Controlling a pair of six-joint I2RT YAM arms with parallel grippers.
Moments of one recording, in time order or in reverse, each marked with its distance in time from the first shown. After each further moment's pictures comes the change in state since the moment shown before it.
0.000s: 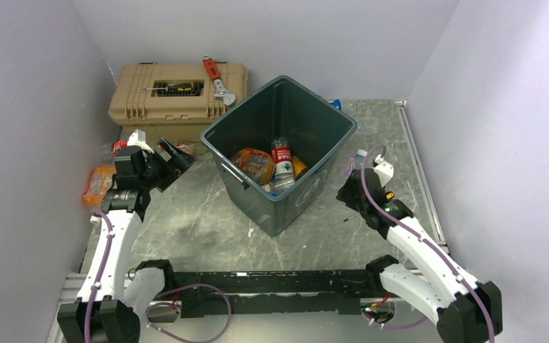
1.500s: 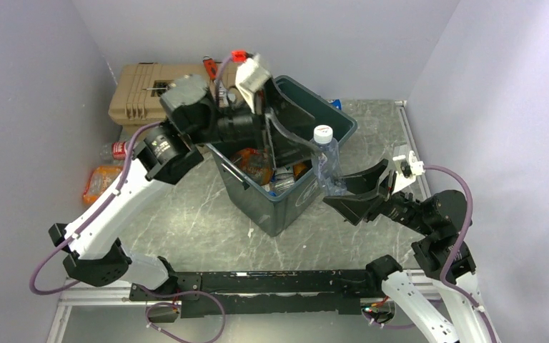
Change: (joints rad) left arm -0.922 0.499 1.136 0.097 0.323 0.313; right arm 0.001 -0.425 0.348 0.243 -1.049 -0.362
